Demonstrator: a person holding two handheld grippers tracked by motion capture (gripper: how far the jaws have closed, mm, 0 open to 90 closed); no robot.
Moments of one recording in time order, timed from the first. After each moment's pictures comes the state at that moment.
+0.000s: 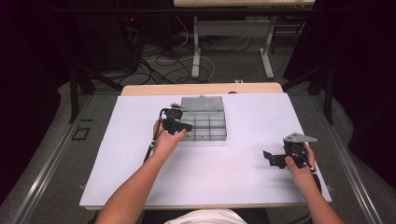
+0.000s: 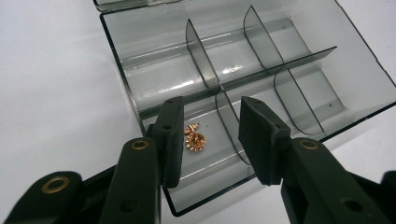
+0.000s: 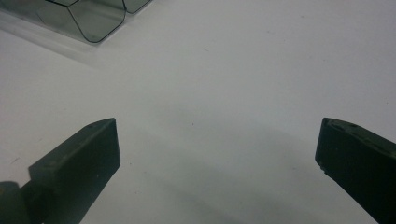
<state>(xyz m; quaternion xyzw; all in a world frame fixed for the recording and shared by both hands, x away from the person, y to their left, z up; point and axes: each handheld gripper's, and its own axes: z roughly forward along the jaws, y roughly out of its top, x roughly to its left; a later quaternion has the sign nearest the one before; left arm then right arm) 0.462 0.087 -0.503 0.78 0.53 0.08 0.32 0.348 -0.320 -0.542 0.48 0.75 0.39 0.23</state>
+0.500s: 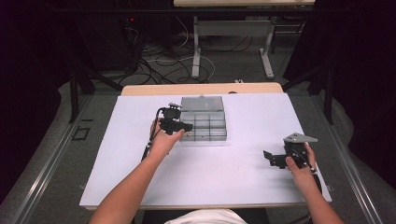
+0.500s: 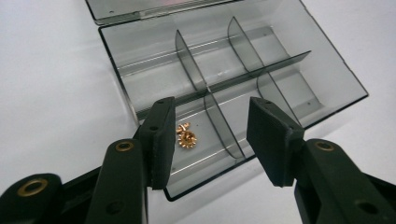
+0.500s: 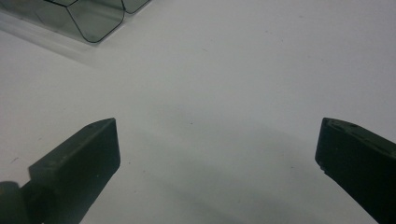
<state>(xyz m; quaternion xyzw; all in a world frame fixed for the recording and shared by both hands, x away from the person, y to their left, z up) 0.452 0.093 -0.491 0.79 0.51 0.08 0.34 0.348 -0.320 -0.542 0.48 0.75 0.40 0.22</state>
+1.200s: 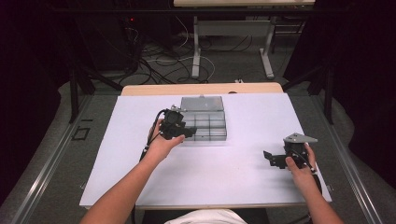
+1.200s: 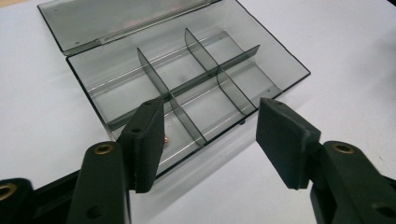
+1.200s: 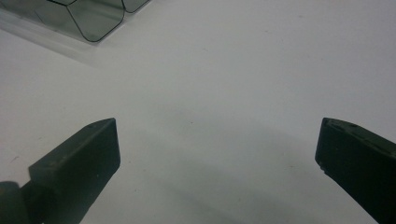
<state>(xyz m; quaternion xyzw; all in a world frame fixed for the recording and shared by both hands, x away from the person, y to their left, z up) 0.424 0.090 -0.477 0.82 0.42 0.10 0.37 0.347 -0.320 -0.541 0.48 0.75 0.39 0.23</state>
